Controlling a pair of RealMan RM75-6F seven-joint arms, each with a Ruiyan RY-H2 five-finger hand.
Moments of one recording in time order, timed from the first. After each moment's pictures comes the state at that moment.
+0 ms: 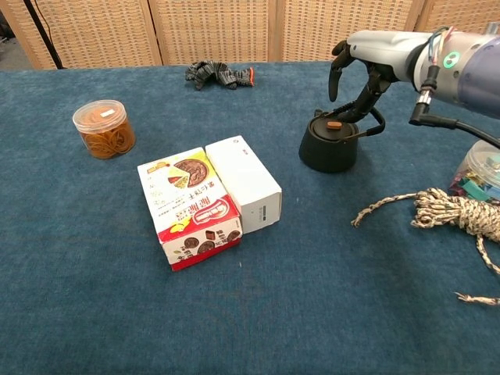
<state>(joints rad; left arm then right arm) -0.11 -0.91 0.01 -1.77 1.54 1.41 -0.11 0.86 -1.55 0.38 -1.66 -0.58 1.09 -0.78</state>
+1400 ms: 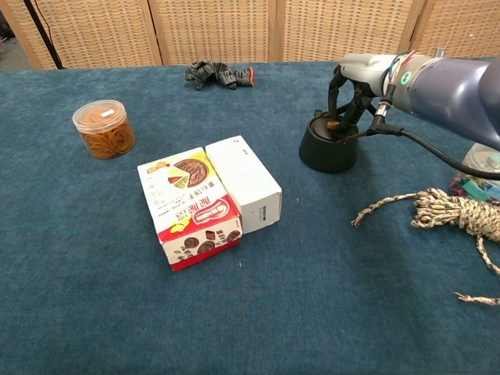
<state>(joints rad) -0.12 -0.88 0.01 -1.76 1.53 1.40 -0.20 1.00 -1.66 0.35 -1.42 -0.39 1.08 -0.78</state>
